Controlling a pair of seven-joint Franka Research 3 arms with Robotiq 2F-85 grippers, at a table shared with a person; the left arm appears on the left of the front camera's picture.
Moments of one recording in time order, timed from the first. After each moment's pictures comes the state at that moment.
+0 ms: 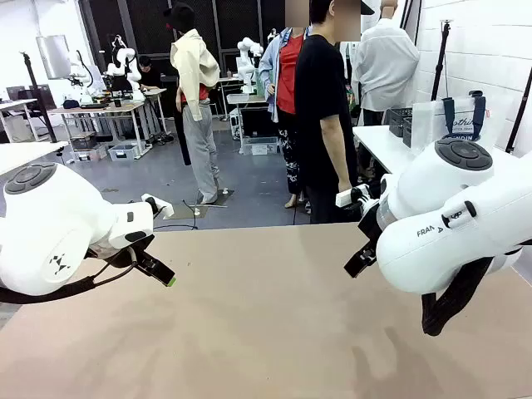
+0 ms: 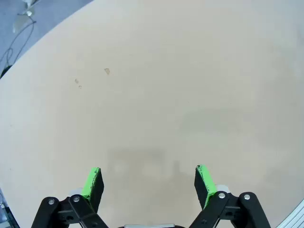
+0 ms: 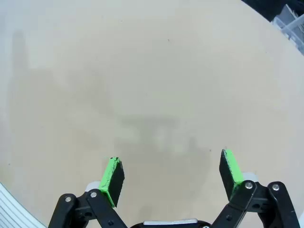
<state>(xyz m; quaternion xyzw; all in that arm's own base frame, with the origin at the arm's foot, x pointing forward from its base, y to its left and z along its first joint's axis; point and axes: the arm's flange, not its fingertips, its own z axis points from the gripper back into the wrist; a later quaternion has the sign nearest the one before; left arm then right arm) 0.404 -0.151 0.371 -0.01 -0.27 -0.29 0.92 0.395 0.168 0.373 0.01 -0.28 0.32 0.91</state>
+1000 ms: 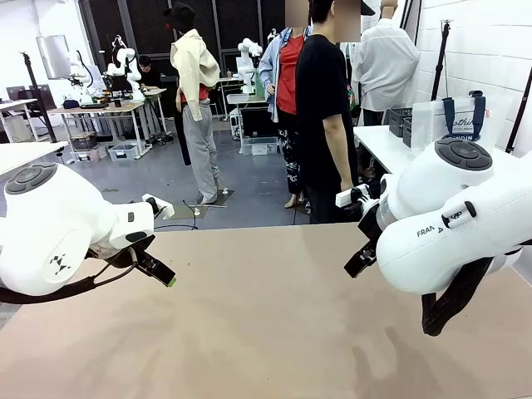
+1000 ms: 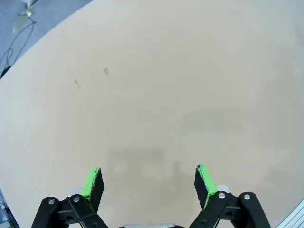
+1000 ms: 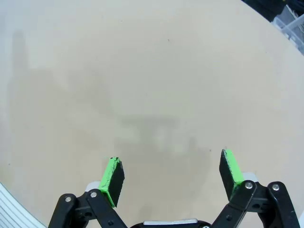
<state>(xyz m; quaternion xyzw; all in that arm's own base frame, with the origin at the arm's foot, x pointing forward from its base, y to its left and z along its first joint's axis) 0.403 -0.152 0.371 -0.01 -0.27 -0.30 0.92 0.395 0.168 0.373 0.01 -0.28 0.32 0.91</state>
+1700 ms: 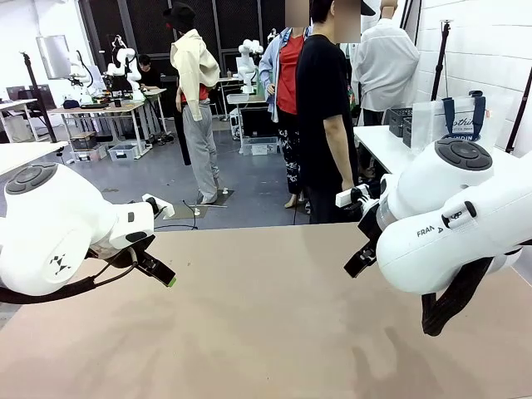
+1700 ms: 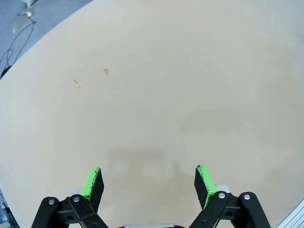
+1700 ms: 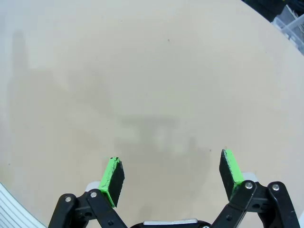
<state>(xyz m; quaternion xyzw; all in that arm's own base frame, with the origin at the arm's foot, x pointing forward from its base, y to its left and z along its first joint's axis) 0.403 -0.153 0.371 -0.01 -0.27 -0.30 0.92 0.395 0.168 0.373 0.01 -0.28 0.32 0.91</state>
